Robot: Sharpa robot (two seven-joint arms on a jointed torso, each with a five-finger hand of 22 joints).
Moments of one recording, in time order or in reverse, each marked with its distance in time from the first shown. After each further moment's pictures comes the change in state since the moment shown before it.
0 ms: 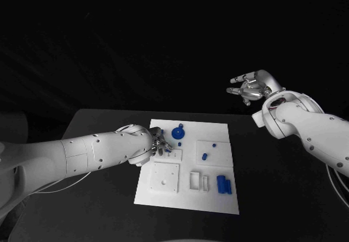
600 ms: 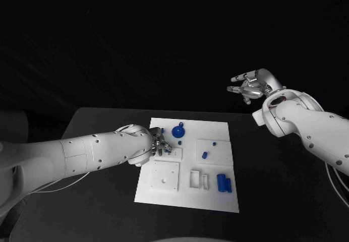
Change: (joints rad) left arm -0.007 -0.008 -0.001 0.016 -0.015 0.005 -0.007; left_hand -0.004 -0.004 0.000 0.000 0.004 0.002 0.002 0.000 0.021 0.000 0.000 0.007 0.000 0.002 0.002 0.008 -0.004 -0.007 0.043 0.000 -0.112 0.126; right arm 0.000 0.006 0.000 -0.013 0.008 0.002 -0.003; right_hand 0.000 0.000 -0.009 0.004 0.004 -0.001 -0.001 0.000 0.000 0.000 0.000 0.000 -0.003 0.003 -0.003 0.000 0.003 0.000 0.000 0.000 0.000 -0.003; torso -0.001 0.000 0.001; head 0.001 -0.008
